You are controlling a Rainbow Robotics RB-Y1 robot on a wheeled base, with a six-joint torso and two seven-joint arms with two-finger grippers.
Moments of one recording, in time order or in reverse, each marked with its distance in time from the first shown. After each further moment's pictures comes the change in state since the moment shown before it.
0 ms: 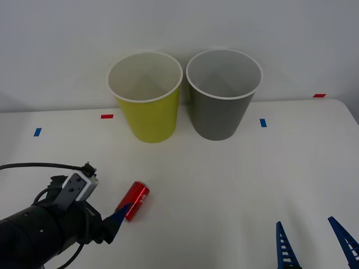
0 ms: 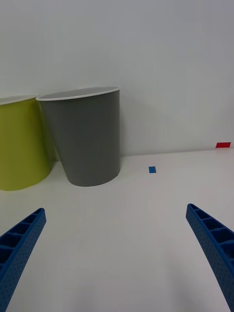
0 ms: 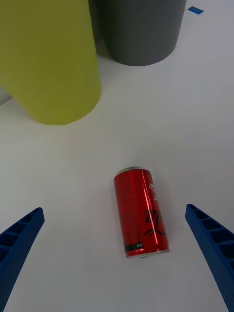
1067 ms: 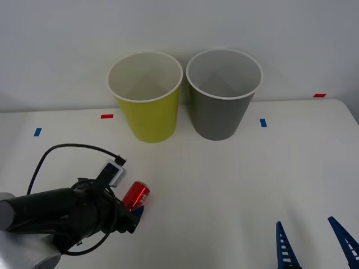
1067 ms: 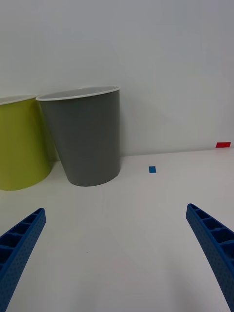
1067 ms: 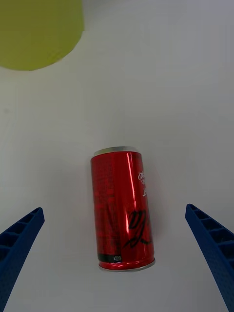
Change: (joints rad) right arm 0.000 0.000 0.000 0.000 0.000 0.000 0.000; left arm -0.314 -0.185 -0.146 0.162 0.024 0.429 0.073
